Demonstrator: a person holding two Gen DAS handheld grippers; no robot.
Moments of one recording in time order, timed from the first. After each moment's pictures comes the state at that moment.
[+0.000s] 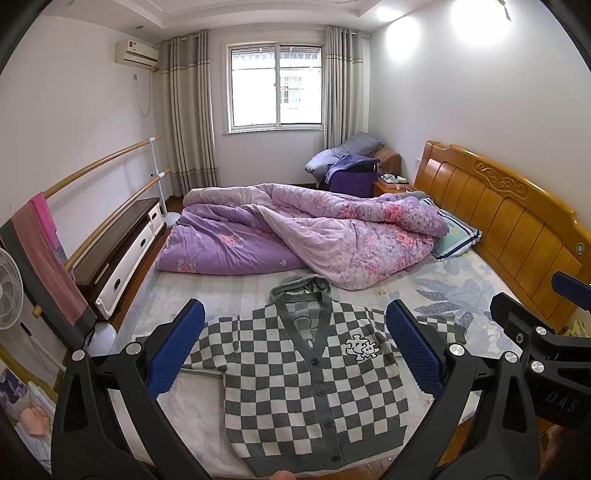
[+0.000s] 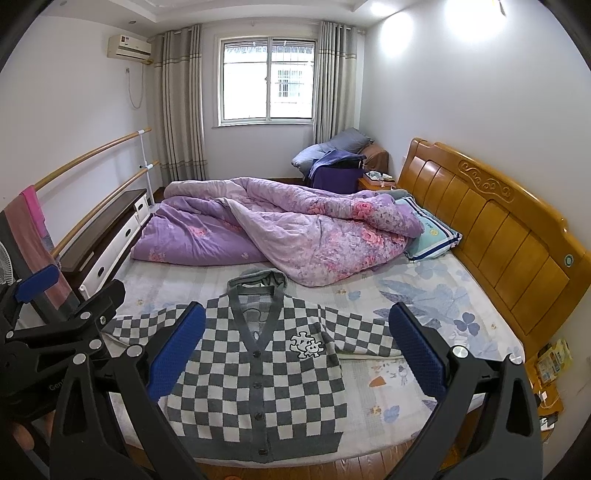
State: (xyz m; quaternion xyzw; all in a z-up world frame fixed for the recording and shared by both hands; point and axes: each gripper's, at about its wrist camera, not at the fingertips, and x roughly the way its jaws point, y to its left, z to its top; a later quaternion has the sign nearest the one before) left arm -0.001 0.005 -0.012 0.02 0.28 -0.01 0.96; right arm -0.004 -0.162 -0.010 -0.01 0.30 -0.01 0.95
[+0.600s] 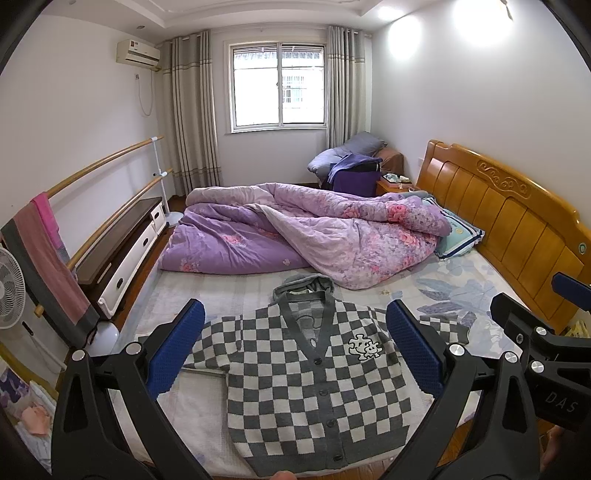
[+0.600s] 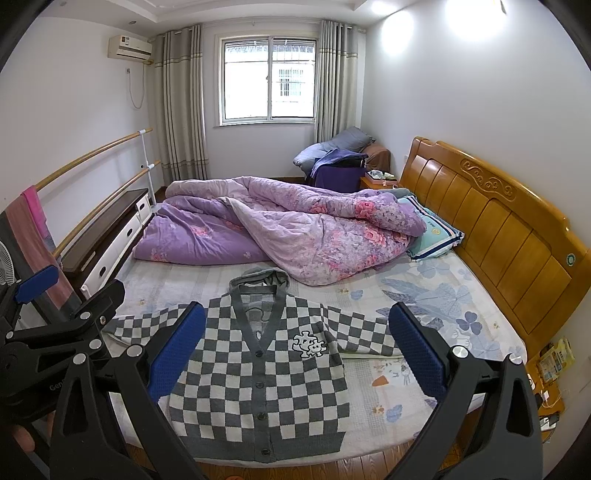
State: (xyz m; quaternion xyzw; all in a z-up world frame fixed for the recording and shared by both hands) left arm -0.002 0.012 -0.011 0.02 0.28 -0.01 0.96; right arm -0.004 -0.155 -0.010 -0.01 0.30 0.00 0.95
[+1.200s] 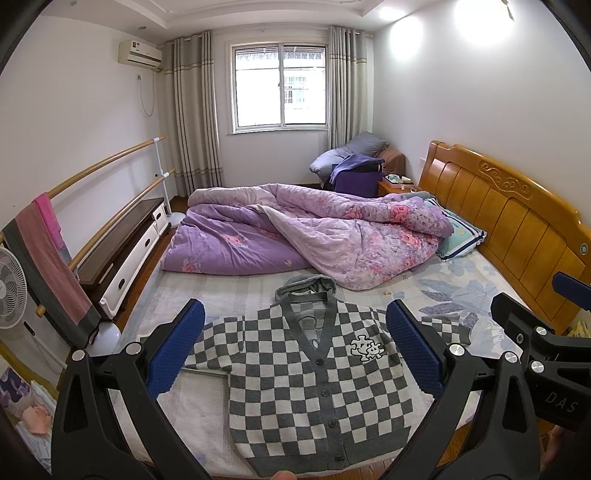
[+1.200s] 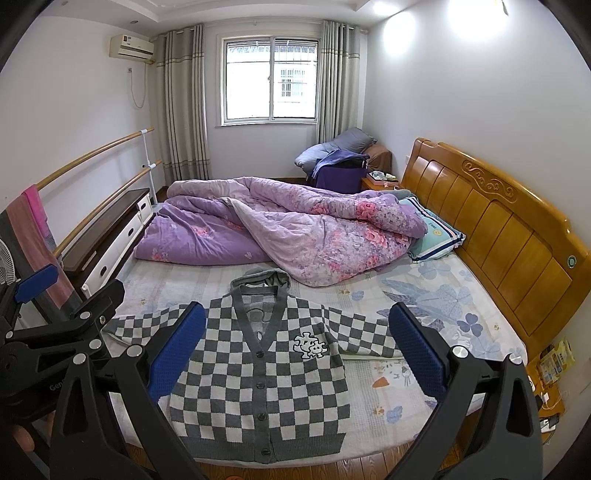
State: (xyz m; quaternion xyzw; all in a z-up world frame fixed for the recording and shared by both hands) left arm -0.002 0.014 -0.009 0.02 0.28 -0.01 0.96; right arm -0.003 -0.155 -0.011 -0.01 0.30 0.00 0.95
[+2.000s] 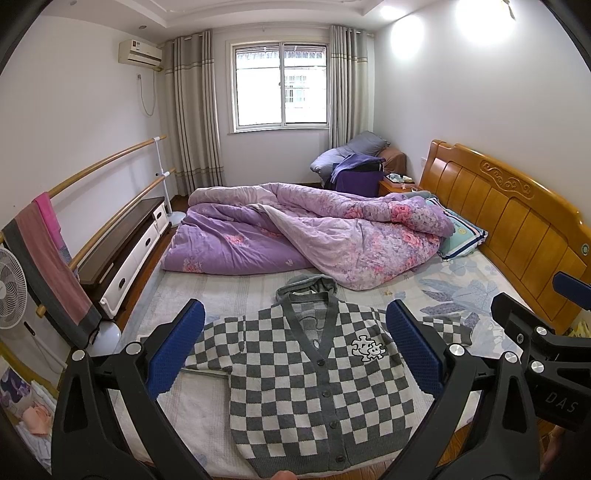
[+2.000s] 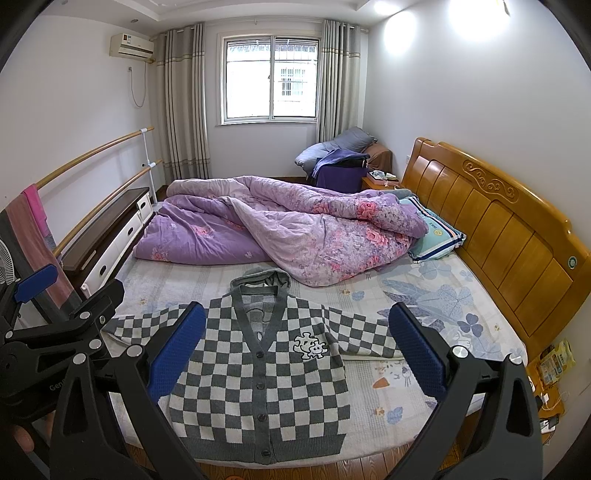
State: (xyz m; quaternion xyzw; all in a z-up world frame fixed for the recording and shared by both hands) left arm -0.002 0.013 -0.010 0.02 0.28 -0.01 0.96; right arm -0.003 -0.155 -0.011 -0.01 0.30 0.00 0.95
